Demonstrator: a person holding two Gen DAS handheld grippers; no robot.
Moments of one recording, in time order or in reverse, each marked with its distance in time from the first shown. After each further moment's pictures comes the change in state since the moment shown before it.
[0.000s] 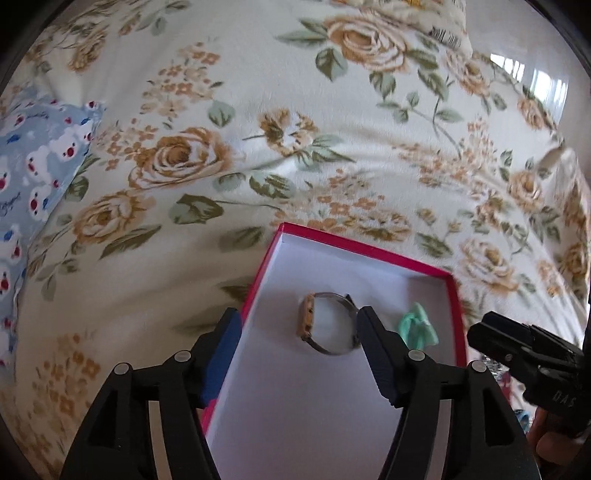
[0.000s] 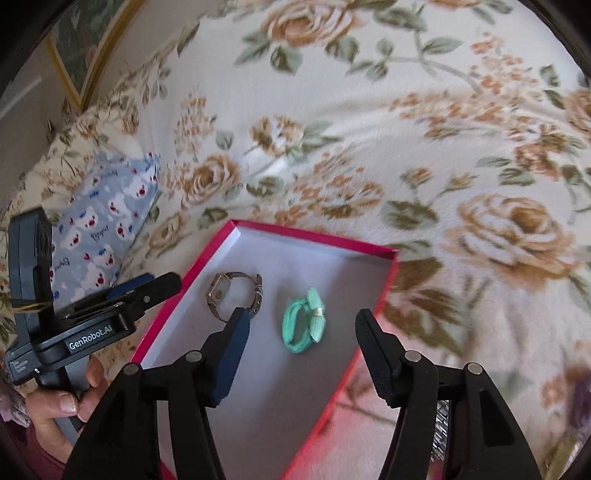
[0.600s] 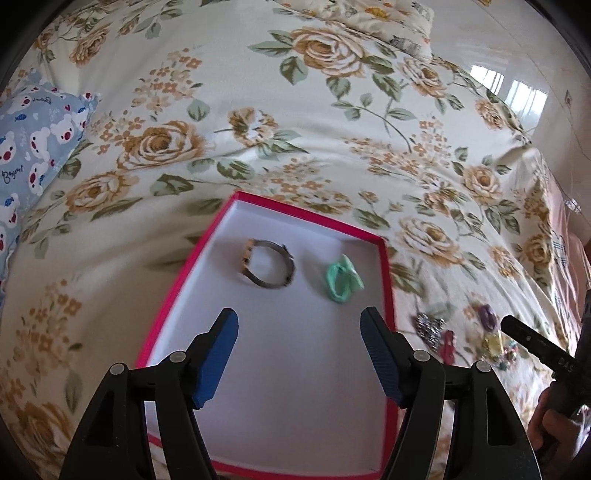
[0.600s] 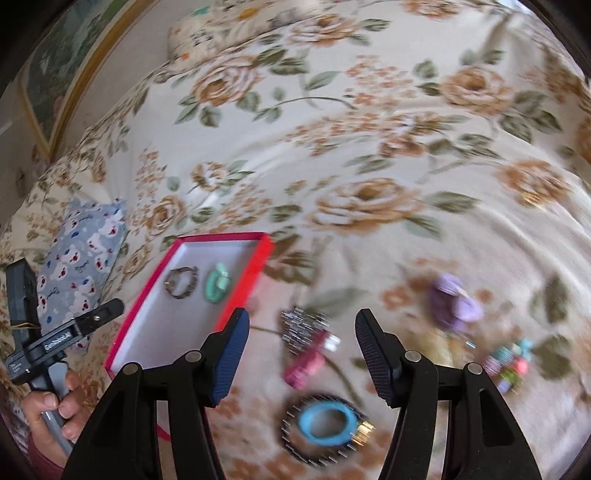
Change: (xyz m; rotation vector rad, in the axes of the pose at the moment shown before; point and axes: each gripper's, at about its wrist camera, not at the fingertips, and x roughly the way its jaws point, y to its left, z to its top) left arm -0.072 -0.019 -0.053 0.003 -0.002 -0.116; right arm -0.120 -0.076 -0.067 0.157 -0.122 -0.158
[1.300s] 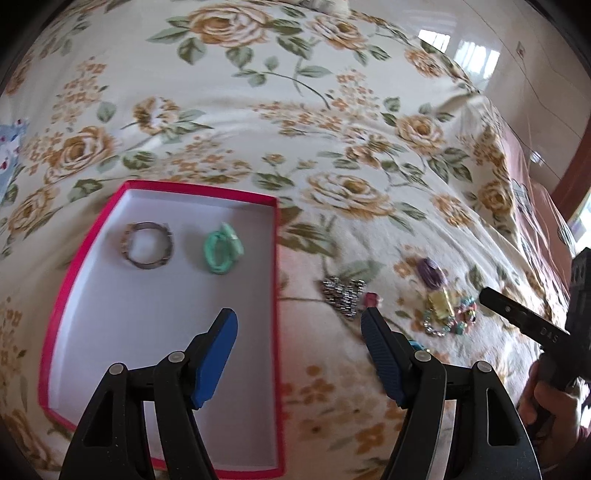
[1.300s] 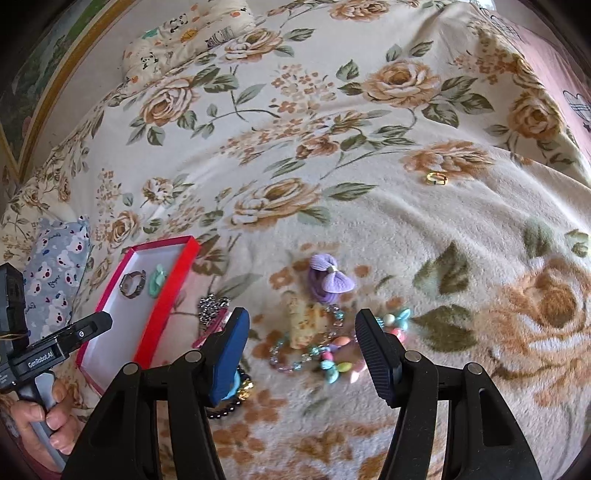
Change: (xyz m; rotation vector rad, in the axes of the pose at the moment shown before) left arm 0.029 -0.079 -0.005 0.160 0.103 -0.135; right arm -0.043 -0.069 -0.015 0.062 -0.016 -0.126
